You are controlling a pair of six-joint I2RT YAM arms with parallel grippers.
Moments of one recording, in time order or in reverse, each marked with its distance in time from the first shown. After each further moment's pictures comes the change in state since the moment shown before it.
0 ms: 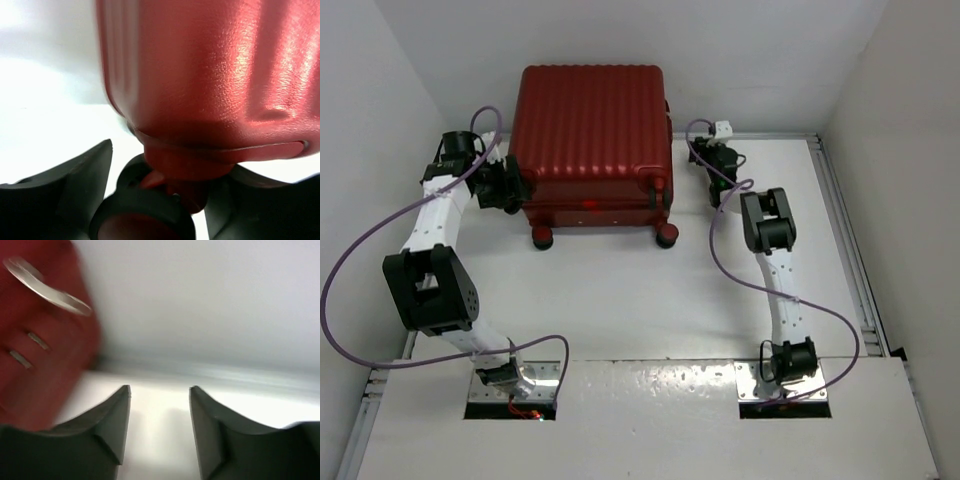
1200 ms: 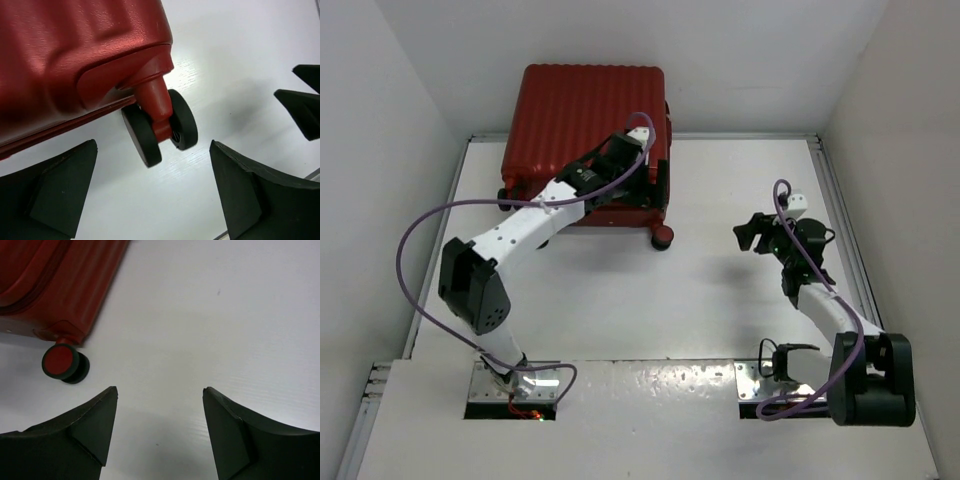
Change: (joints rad) left arm -0.848 0.045 0.185 0.146 -0.355 -0.314; right arm -0.198 -1.628 -1.541 -0.504 -0.307 0.094
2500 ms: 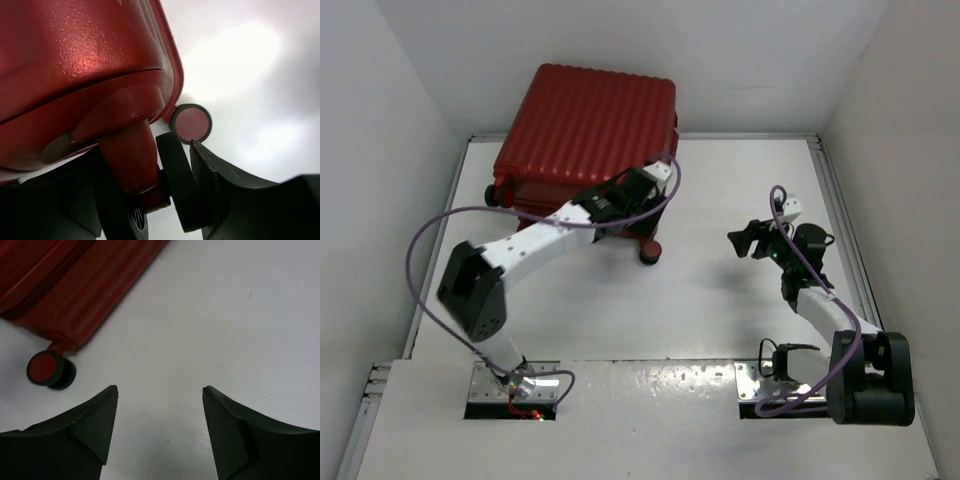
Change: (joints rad) left arm -0.128 0.041 -0.136 0.056 -0.221 0.231; right arm -0.040 -0.007 -0.054 0.060 -0.131 -0.035
